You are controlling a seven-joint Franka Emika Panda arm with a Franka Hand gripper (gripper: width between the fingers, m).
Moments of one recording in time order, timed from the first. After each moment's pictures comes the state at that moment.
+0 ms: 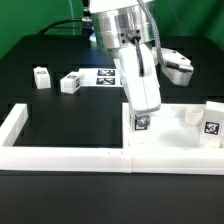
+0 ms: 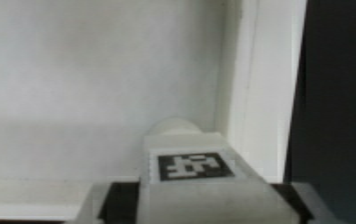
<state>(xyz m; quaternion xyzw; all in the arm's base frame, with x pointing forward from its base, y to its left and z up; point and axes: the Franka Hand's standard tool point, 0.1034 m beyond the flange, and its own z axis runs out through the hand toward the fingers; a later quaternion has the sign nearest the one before) 0.668 -0.008 0.067 -0.72 0.69 0.01 0.12</state>
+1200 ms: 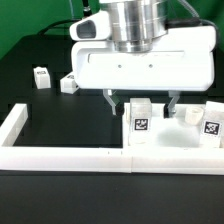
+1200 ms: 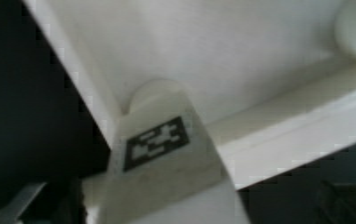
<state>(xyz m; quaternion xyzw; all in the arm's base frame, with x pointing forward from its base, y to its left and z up) 0.673 -0.003 0.078 -0.99 0.08 -0.05 0.05</state>
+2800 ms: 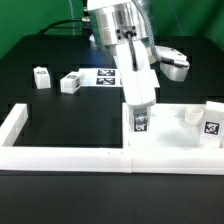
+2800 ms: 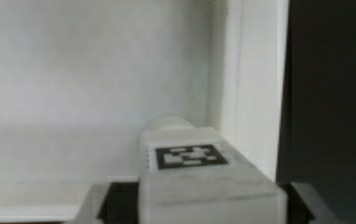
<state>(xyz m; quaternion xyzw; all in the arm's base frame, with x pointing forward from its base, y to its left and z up) 0.667 -0.010 0.070 -0.73 0.67 0.00 0.13</state>
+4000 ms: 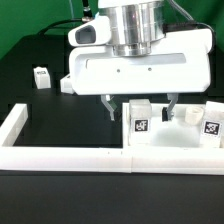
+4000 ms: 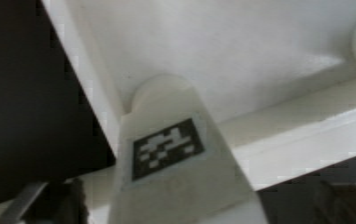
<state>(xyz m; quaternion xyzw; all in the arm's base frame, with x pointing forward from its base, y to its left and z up) 0.671 -0.008 0.069 -0.98 0.17 -0.07 0.07</state>
